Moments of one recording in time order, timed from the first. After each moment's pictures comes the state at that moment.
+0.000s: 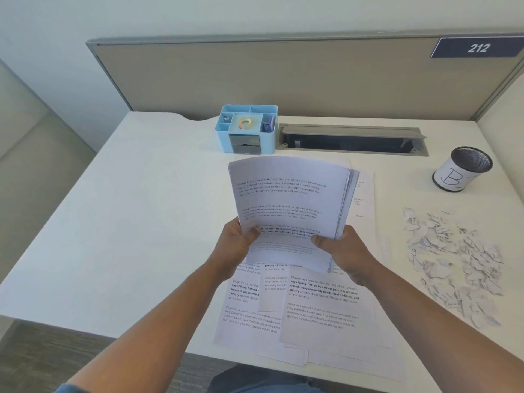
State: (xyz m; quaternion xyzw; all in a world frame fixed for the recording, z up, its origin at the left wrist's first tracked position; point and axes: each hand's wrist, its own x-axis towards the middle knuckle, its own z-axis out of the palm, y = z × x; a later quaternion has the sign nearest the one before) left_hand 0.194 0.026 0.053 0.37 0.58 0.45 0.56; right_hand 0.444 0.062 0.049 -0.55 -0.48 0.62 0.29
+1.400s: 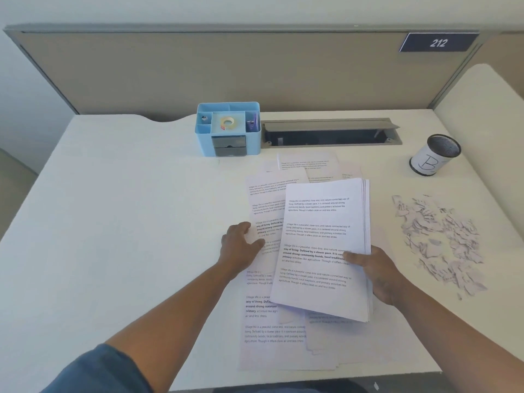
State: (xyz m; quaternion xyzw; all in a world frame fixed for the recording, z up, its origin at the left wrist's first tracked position) left_hand 0.145 0.081 -0.025 0.53 0.72 0.17 0.42; right_hand 0.458 0.035 0.003 -0.67 -0.26 0.61 0.34
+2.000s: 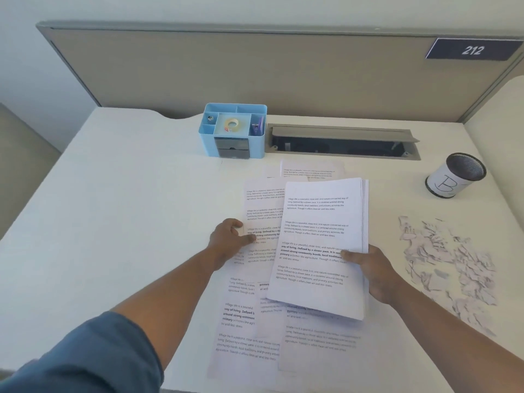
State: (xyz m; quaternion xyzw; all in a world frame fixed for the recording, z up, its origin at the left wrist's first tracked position) left_hand 0.151 0.117 -0.030 0.39 0.75 0.22 0.48; right_hand 0.499 0.096 -0.006 -0.62 -0.28 0.66 0.32
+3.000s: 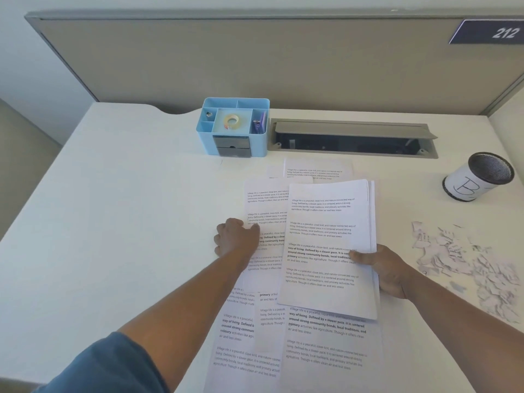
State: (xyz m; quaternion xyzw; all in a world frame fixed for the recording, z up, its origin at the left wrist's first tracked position) left_hand 0.204 0.145 -0.024 0.30 0.88 0.17 0.34; right_hand 0.527 0.140 -0.034 -0.58 -0.26 0.74 0.24
